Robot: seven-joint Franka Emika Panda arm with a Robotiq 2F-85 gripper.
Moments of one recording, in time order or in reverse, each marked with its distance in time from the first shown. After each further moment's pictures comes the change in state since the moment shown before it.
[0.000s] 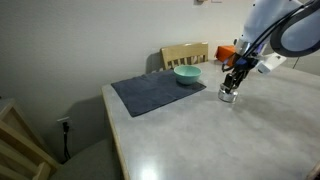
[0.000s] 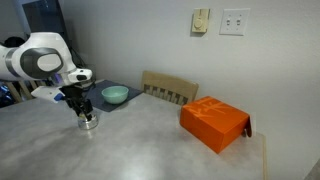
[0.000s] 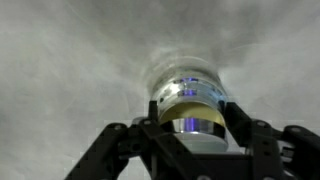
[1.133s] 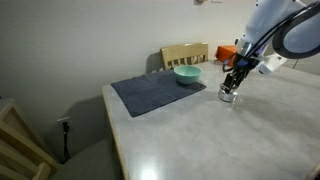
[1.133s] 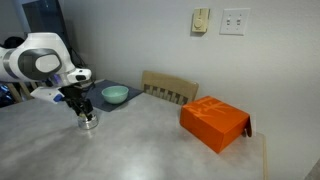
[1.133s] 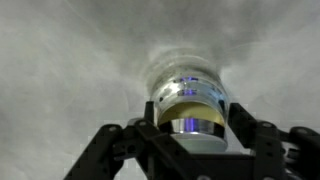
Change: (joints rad) arm 0.016 -0.004 -0.019 -0.018 0.001 0.039 0.000
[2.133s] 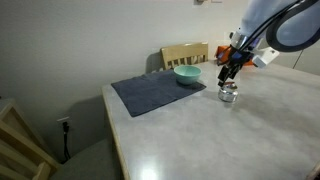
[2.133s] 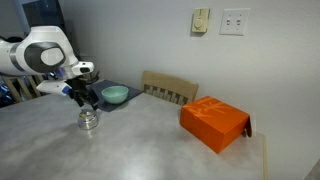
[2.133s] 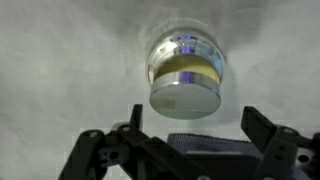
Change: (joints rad) arm 0.000 0.000 0.006 0.062 0.002 -0.010 -0.065
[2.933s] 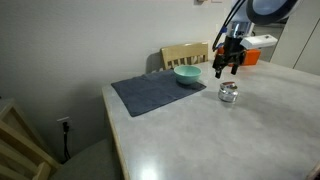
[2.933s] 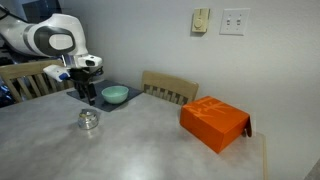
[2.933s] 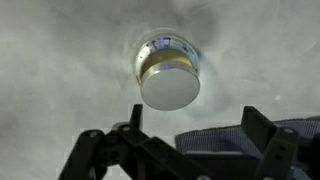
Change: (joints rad) arm -0.041 0.001 0.048 0.175 0.225 -0.341 0.058
